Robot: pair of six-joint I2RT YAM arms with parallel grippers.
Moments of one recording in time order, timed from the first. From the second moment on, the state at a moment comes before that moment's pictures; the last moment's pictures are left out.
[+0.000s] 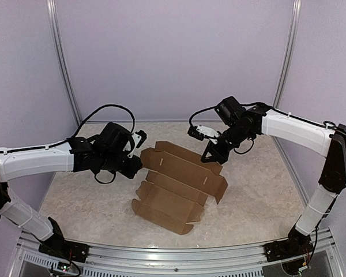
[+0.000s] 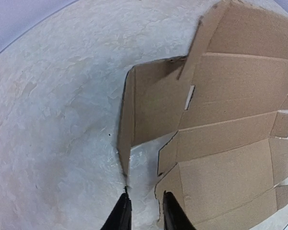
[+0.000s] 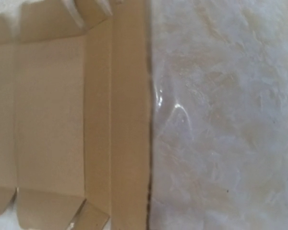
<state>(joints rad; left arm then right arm) -0.84 1.42 1.01 -0.41 -0.18 -0.16 0.67 1.70 1.48 -0.82 -0.37 -0.43</state>
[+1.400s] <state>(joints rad) -0.79 1.55 1.35 -0.49 0.02 -0.39 0.80 1.50 1.27 -0.68 -0.21 -0.29</state>
